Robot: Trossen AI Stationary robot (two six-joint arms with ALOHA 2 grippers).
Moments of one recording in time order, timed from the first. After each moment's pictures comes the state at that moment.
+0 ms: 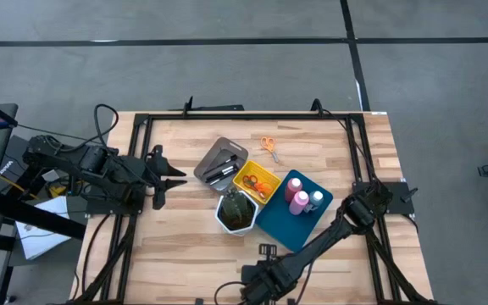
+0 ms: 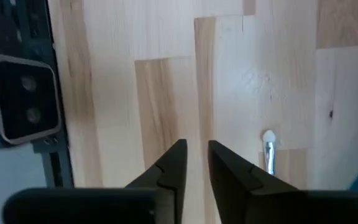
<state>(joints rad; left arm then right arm) -0.30 0.77 0.91 -0.72 -0.41 -0.29 0.64 2.37 2.07 -1.09 0.17 0.67</state>
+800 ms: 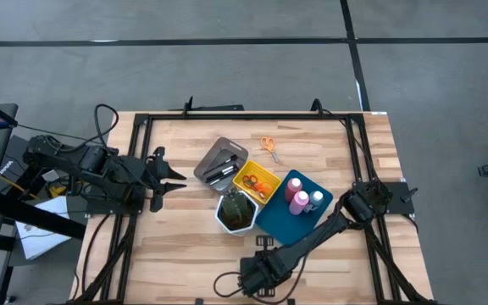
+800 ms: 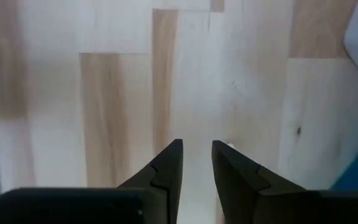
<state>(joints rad) -0.30 0.77 0.91 -0.72 -0.35 -0.21 0.58 2.34 1.96 -1.04 0.18 0.55</state>
